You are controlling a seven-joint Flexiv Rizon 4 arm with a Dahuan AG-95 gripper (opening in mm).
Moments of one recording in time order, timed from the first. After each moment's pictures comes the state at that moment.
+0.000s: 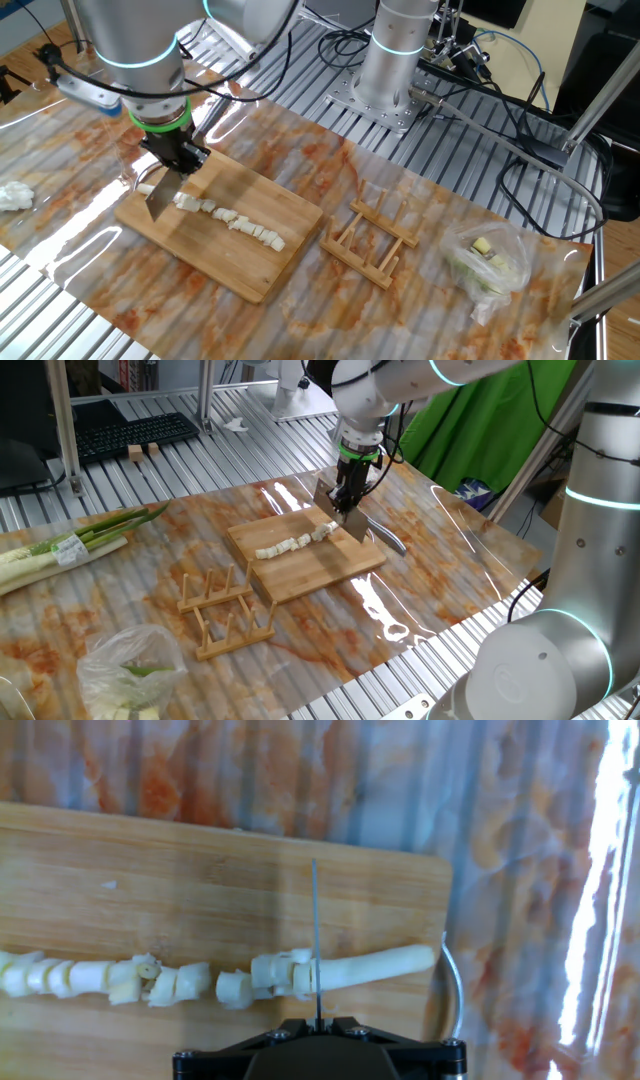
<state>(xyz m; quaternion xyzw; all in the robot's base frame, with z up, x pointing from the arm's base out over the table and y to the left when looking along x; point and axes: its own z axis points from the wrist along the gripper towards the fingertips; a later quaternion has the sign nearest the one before) 0.543 -0.195 0.077 0.08 -1.00 0.01 0.06</state>
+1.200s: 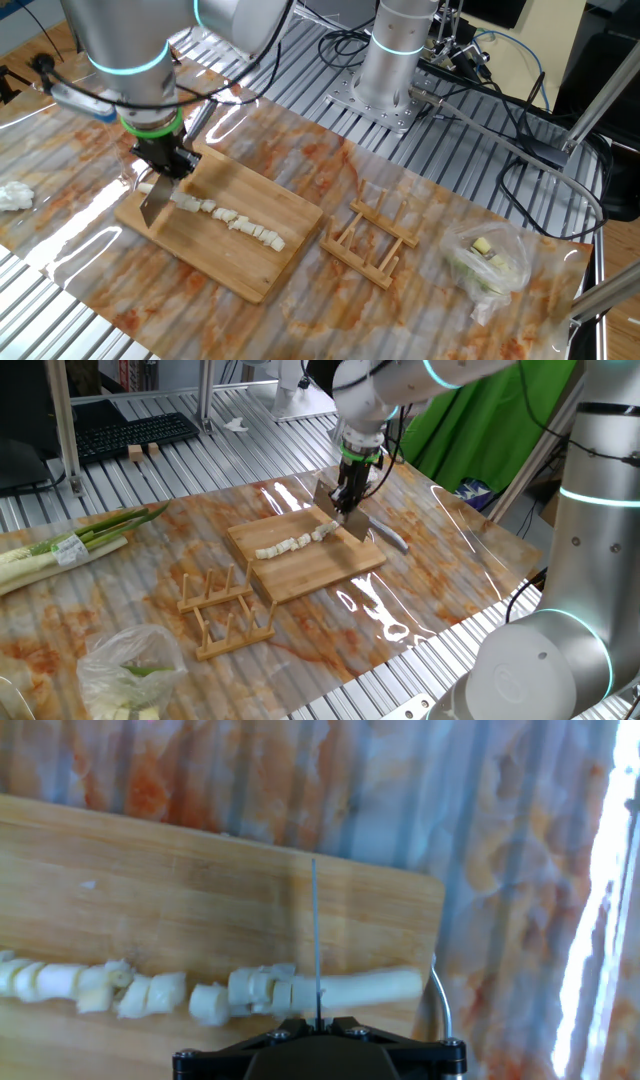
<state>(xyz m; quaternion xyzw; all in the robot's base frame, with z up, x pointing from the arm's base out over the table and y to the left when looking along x) 0.556 -0.207 0.034 0.11 -0.99 0.00 0.03</state>
